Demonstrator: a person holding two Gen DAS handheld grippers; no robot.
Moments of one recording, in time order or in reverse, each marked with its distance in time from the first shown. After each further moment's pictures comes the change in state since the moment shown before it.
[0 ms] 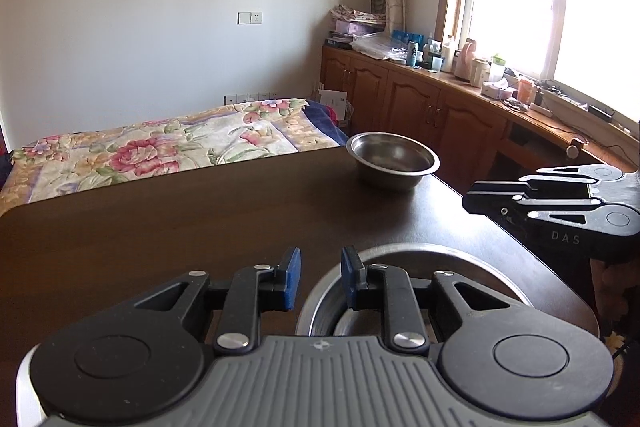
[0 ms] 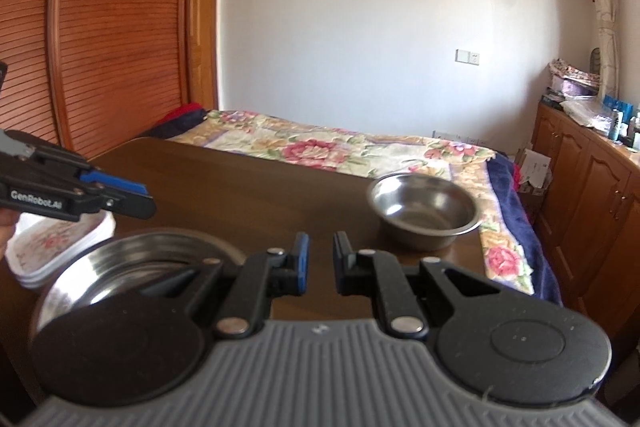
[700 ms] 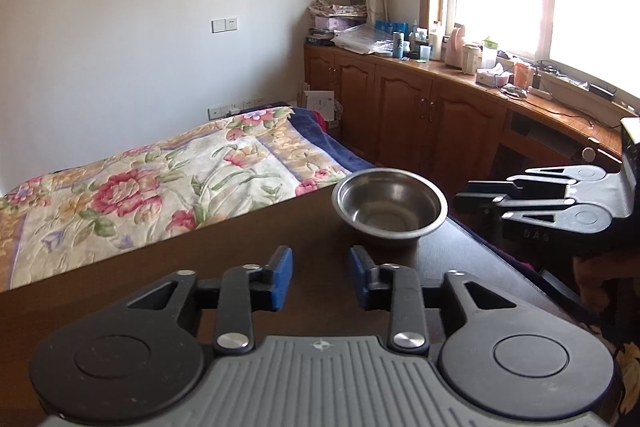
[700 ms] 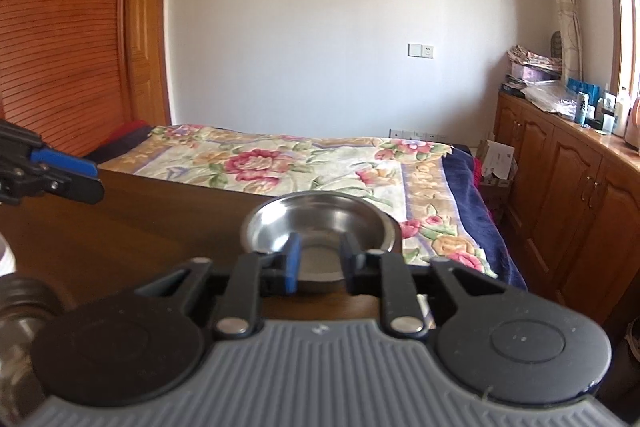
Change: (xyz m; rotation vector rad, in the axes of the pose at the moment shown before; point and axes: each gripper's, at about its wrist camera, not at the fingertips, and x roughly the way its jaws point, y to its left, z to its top) left arm 0.067 -0.017 0.069 0.106 0.017 -0.013; right arm 0.050 -0.075 0.004 0.080 -0.018 -0.097
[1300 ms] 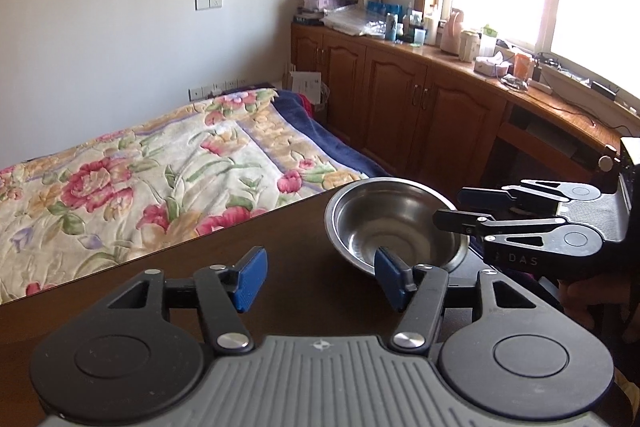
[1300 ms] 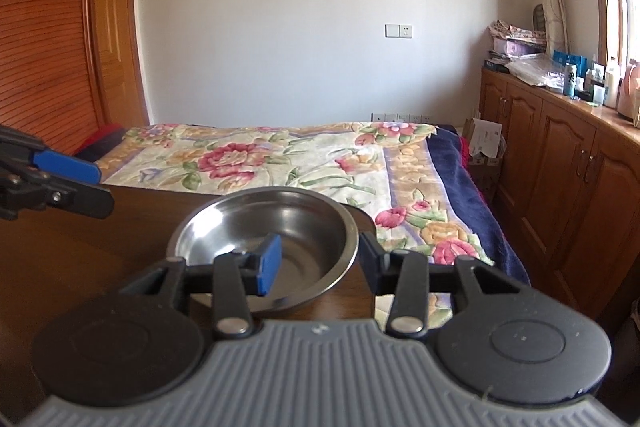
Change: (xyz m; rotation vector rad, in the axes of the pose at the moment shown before) left arm 0.077 0.004 0.029 -0.020 0.075 -0.053; right arm 0.040 -0.027 -0.002 0.071 0.039 -0.036
